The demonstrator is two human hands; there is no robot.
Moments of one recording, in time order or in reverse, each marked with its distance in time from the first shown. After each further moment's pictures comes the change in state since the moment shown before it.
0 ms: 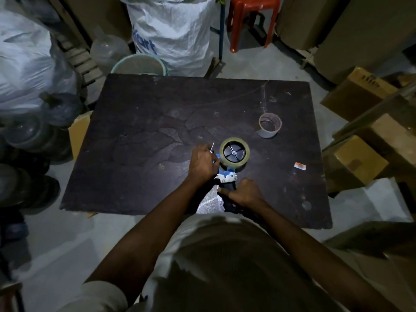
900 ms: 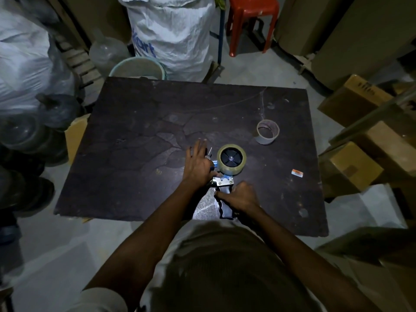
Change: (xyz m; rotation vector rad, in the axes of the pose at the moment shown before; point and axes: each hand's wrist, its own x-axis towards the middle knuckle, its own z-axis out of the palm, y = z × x) left_hand 0.012 -0.011 0.002 0.443 -0.102 0.081; right_hand 0.008 -0.001 0.006 0.149 0.096 0.041
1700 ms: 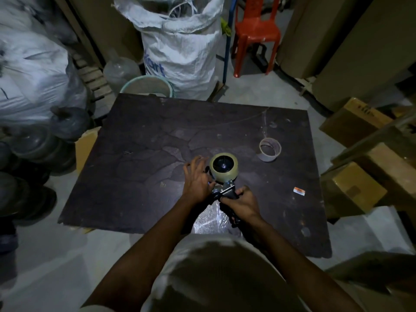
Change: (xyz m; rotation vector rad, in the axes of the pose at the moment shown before) left_hand -0.012 -0.014 0.010 -0.170 0.266 -0.036; right_hand -0.013 -0.025 -0.017 0.572 0.026 0.087
